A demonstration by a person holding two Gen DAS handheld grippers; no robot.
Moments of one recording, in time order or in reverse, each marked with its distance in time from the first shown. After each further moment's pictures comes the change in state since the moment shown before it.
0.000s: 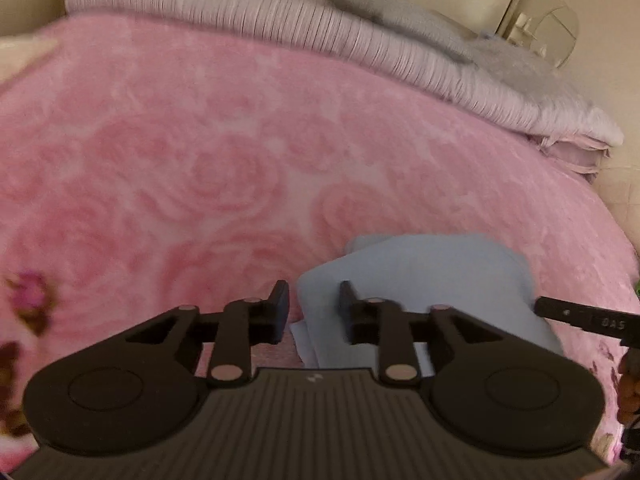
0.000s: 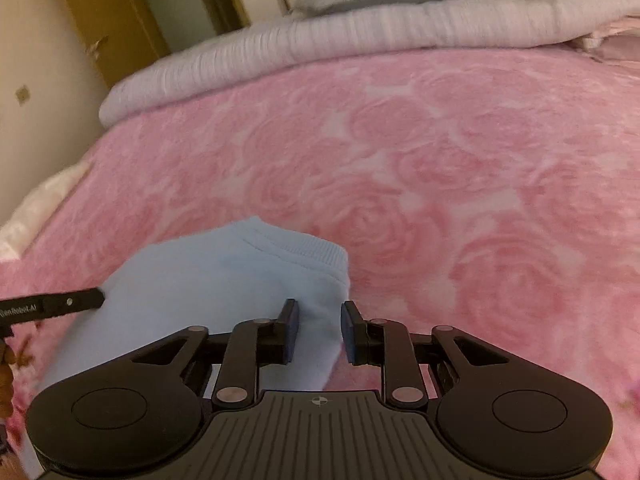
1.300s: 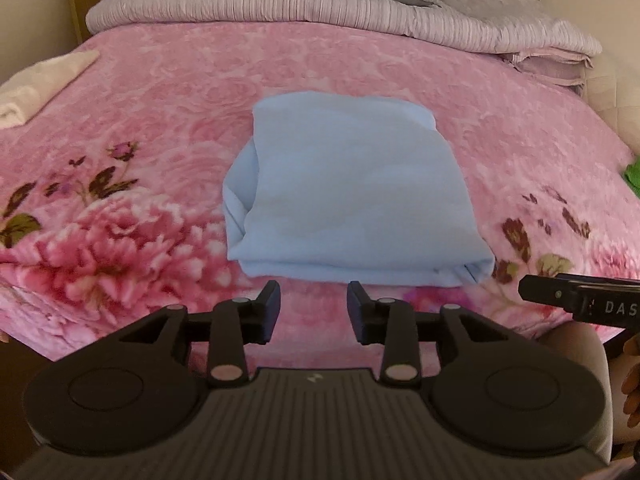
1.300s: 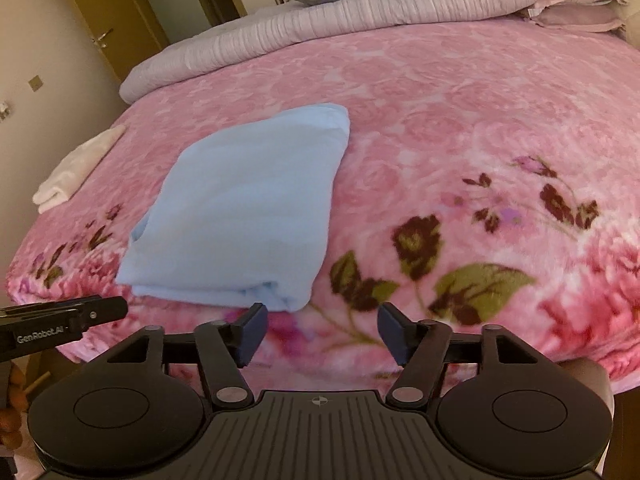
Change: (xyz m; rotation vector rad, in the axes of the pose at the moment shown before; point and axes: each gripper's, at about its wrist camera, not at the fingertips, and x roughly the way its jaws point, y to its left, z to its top) left arm -0.156 -0.107 -0.138 0.152 0.112 0.165; right arm -0.169 0.051 -0.137 0.041 0.082 -0.048
